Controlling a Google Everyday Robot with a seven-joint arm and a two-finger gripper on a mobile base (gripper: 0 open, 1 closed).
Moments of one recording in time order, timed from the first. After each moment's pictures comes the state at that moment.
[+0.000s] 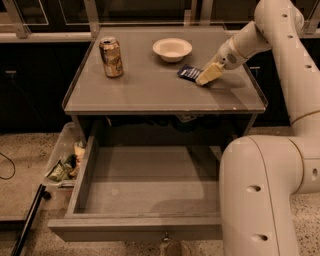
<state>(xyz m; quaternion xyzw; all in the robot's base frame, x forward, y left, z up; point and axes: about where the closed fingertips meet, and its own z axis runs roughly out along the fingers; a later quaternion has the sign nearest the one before) 0.775 -0.192 0.832 -0.49 0.81 0.15 0.30</state>
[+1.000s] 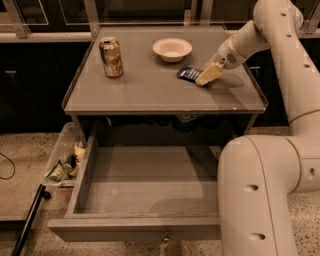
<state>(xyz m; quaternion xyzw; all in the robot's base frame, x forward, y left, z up) 0.771 -0.192 0.837 -0.50 0.80 0.15 0.30</state>
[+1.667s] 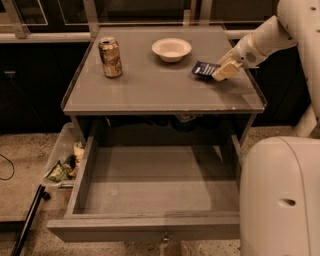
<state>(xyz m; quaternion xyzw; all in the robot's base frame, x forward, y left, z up) 0.746 -0.228 0.861 -0.52 0.78 0.13 0.32</state>
